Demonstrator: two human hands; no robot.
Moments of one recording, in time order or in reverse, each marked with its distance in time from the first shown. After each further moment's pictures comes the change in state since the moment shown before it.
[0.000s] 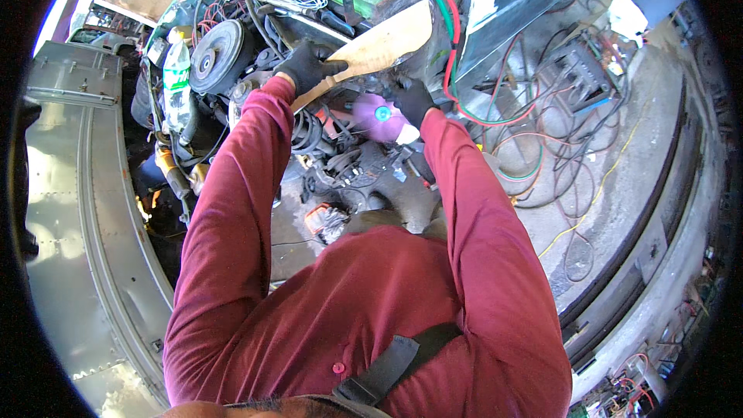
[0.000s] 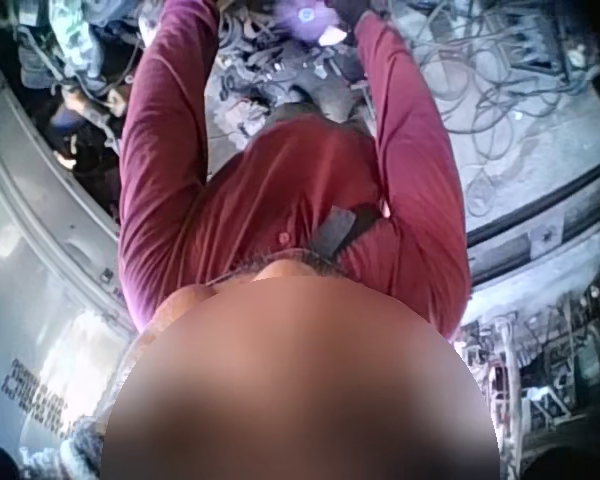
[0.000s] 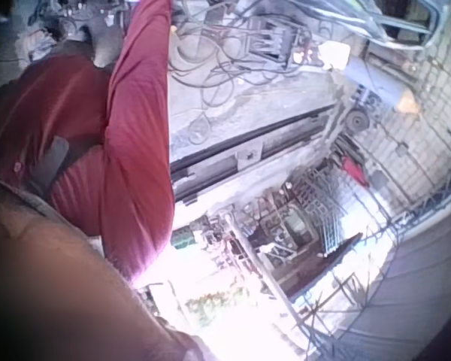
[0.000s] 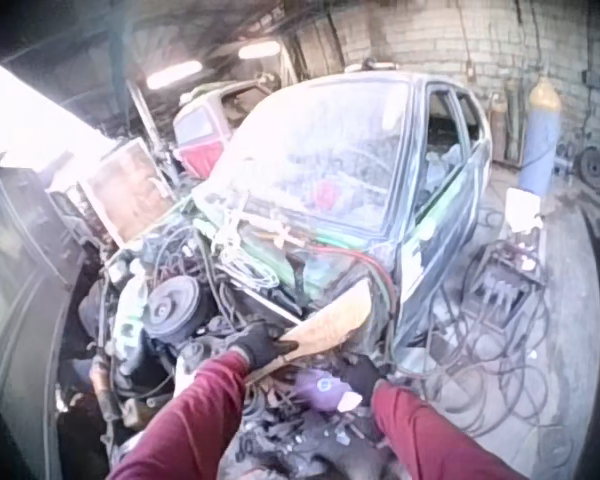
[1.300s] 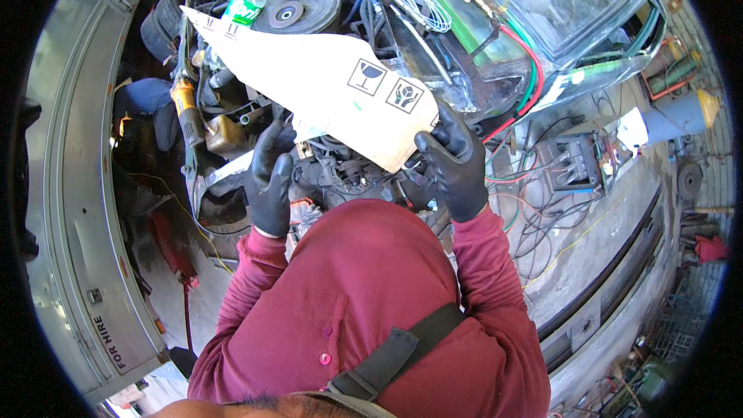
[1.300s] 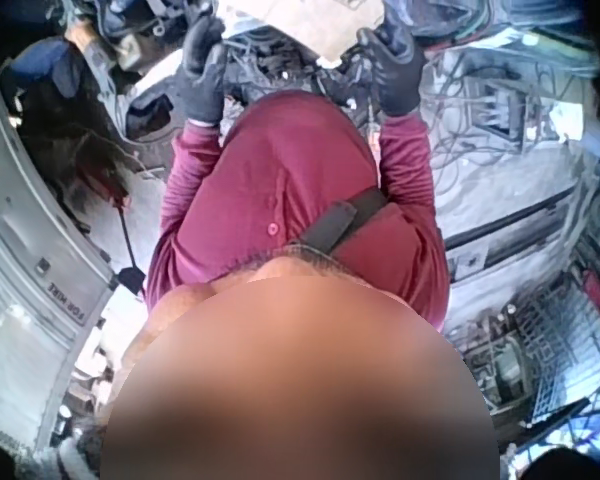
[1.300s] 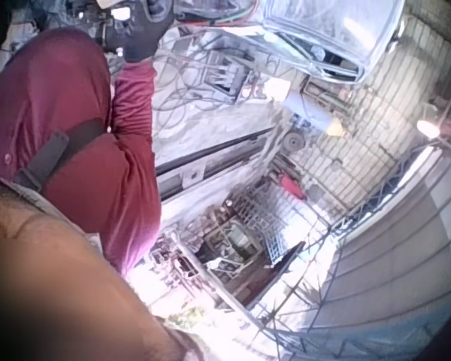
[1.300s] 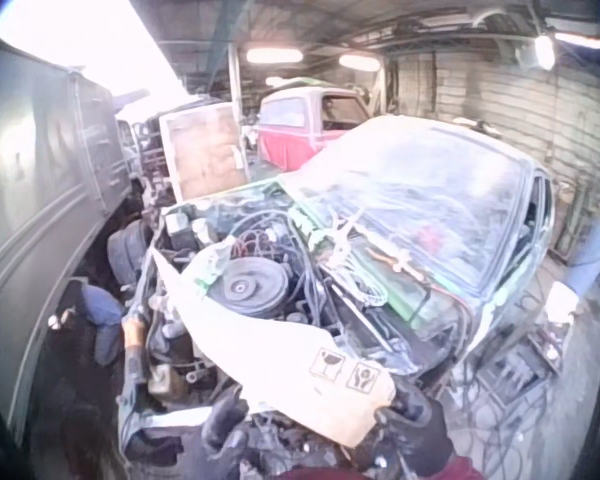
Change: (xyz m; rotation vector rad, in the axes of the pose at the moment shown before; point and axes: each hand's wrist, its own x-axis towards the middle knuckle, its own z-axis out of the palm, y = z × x) left_hand -0.326 -0.003 -0.003 -1.041 0.964 -0.132; right_hand -0.184 -0.197 0.168 0.154 -0.174 -0.438
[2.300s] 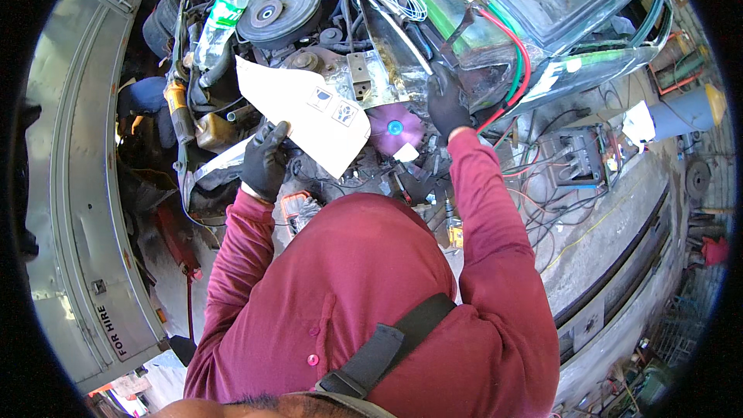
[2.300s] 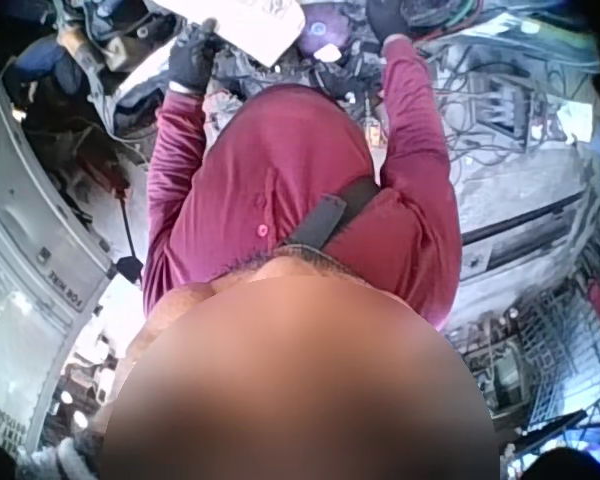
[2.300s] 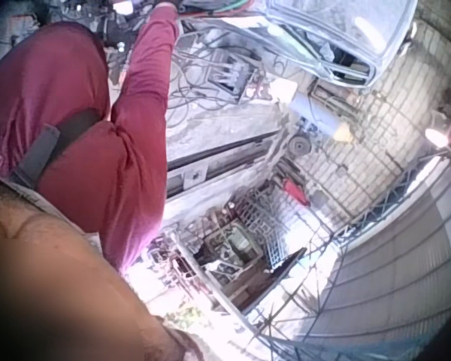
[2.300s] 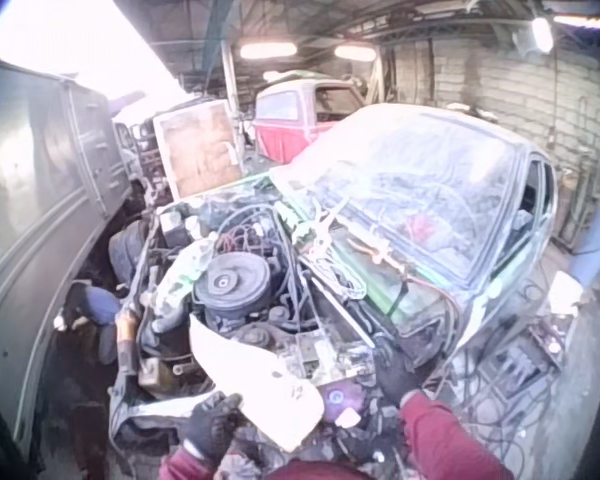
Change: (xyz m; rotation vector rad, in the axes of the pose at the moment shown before) left_hand 0.035 -0.055 0.022 0.029 -0.068 -0.154; right_hand 0.113 0.133 -0.154 -0.974 0.189 -0.210
